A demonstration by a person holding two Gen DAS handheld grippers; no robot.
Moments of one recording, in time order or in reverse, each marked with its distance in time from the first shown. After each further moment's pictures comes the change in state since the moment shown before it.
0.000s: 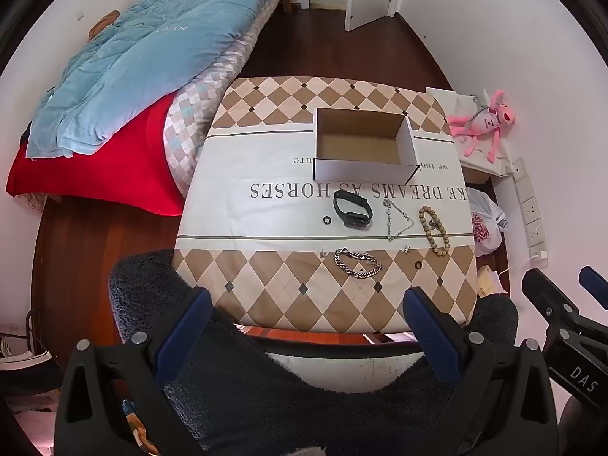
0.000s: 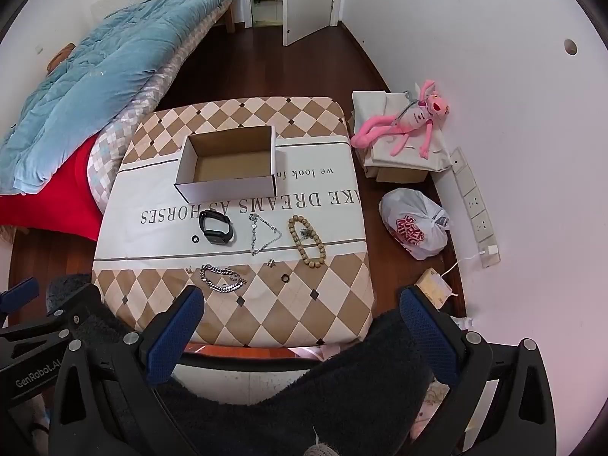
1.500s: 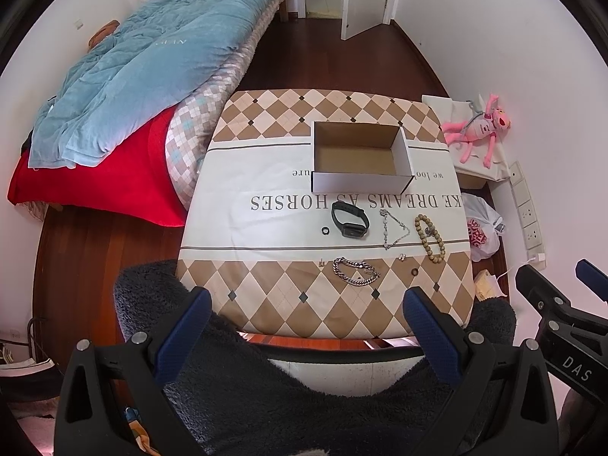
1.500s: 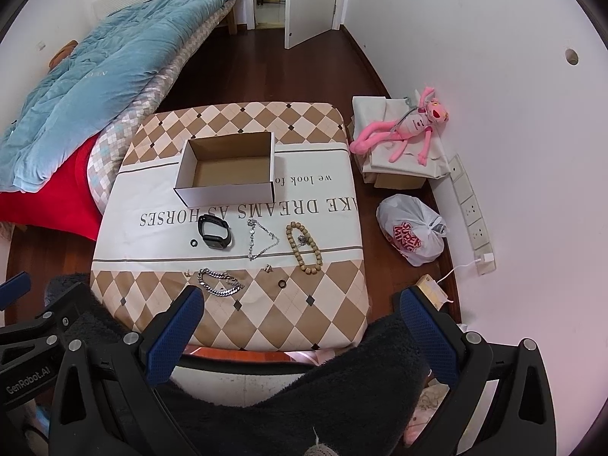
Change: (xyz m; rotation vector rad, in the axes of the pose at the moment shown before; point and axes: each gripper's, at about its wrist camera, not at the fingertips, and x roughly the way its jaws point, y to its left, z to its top) left arm -0.014 -0.003 0.012 0.014 -0.027 0.006; right arm -0.005 -0.001 0.004 -0.007 -0.008 -0.014
